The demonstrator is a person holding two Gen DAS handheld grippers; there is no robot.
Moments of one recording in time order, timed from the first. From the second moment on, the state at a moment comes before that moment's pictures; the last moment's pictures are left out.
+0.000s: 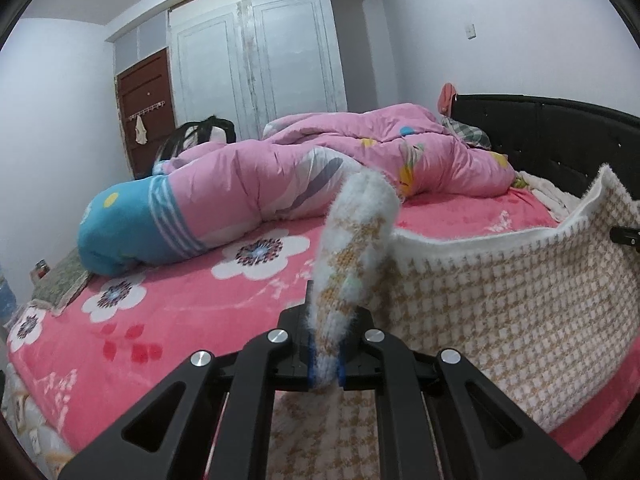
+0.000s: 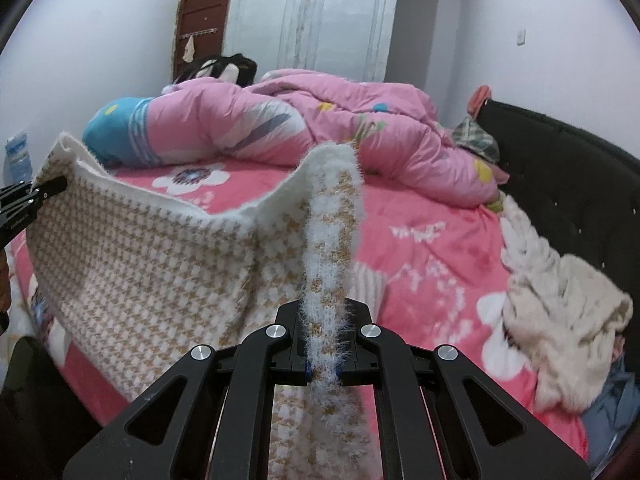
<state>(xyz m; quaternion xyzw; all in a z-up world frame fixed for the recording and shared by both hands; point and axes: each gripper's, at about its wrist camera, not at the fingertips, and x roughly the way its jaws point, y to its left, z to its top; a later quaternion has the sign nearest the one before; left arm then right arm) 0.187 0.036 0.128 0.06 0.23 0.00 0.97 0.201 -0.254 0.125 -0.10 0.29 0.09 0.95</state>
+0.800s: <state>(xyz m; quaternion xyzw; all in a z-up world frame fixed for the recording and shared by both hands) 0.408 0.142 0.029 -0.14 0.40 -0.03 0.91 0.404 -0.361 0.020 0.20 0.42 0.17 0.87</state>
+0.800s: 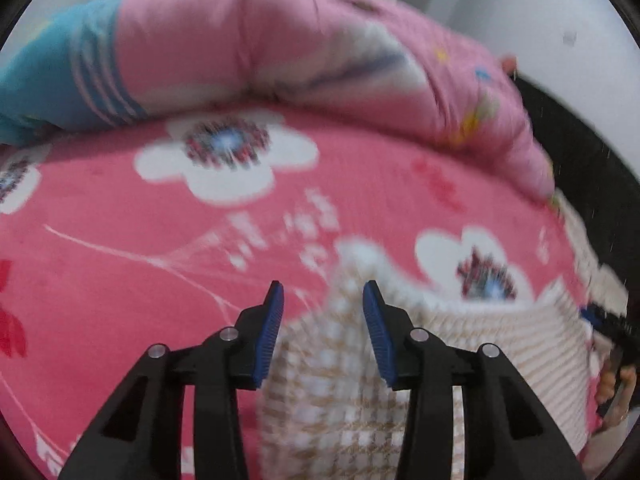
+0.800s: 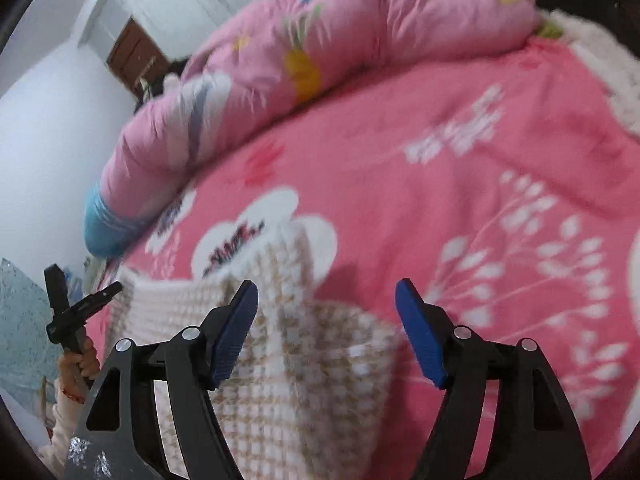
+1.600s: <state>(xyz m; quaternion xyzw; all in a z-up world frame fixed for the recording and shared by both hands) 0.410 0.062 0.047 -0.11 0.40 -0.15 0.90 0.364 -0.281 0.058 0.08 0.42 0.17 0.89</state>
